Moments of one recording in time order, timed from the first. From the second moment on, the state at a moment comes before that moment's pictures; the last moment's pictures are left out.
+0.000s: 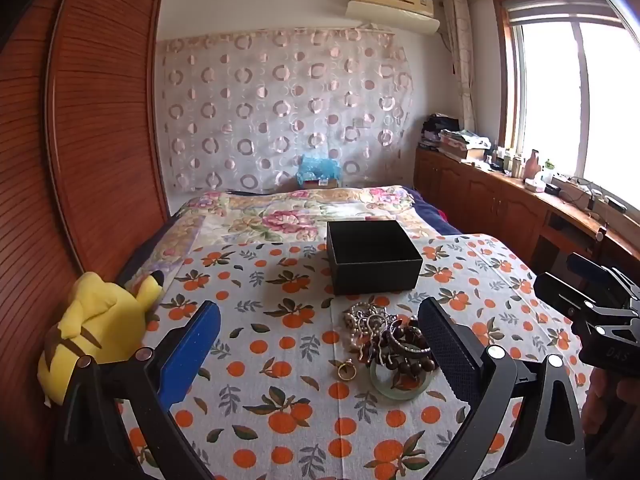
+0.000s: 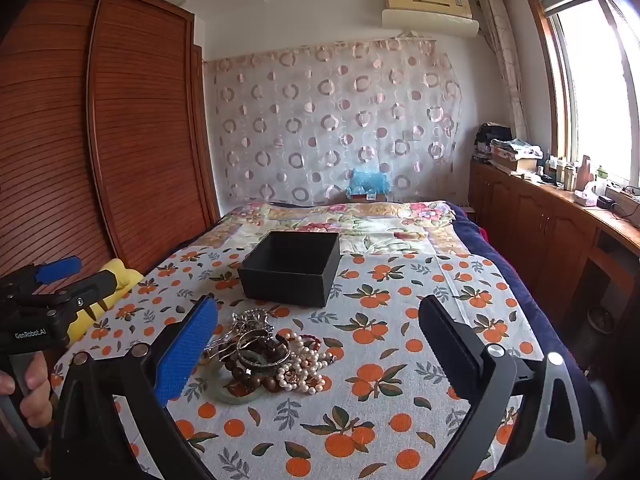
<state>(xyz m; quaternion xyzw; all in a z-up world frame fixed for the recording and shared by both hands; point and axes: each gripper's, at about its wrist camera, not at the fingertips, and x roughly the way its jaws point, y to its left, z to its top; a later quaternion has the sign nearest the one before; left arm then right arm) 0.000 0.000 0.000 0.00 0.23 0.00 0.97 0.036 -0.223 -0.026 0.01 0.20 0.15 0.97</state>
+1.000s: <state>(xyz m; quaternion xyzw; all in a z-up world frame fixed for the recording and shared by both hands) -0.005 -0.001 0.008 0.00 0.22 0.00 0.98 0.036 -0.224 -0.026 0.01 0.20 0.15 0.97</state>
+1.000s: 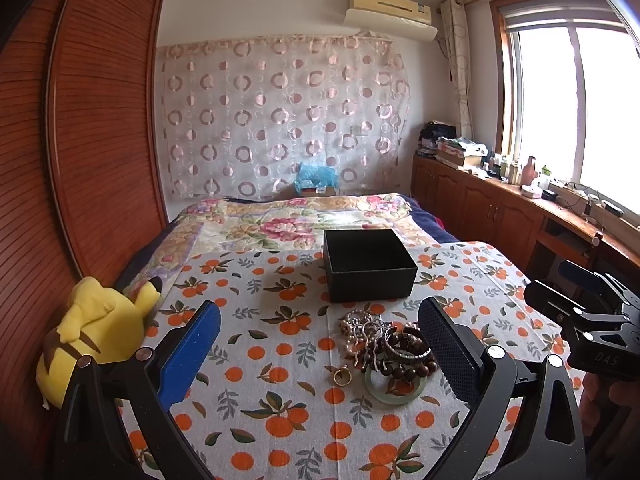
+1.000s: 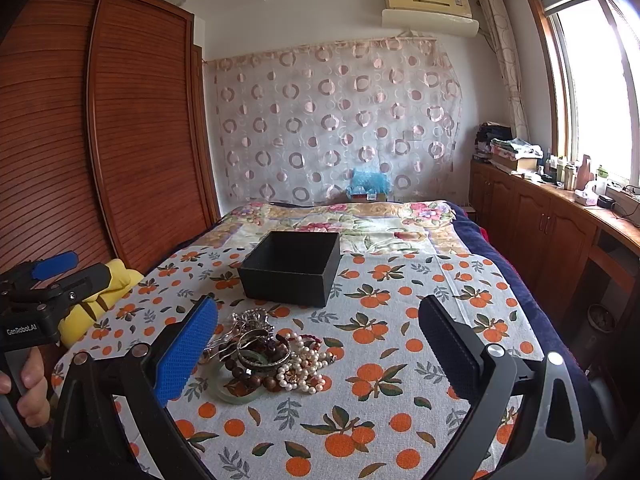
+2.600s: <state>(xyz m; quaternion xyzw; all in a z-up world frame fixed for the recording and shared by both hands) -0.003 -0.008 0.000 0.00 0.22 -0.01 0.98 0.033 -0.223 -0.026 0.02 0.20 0.15 0.97</state>
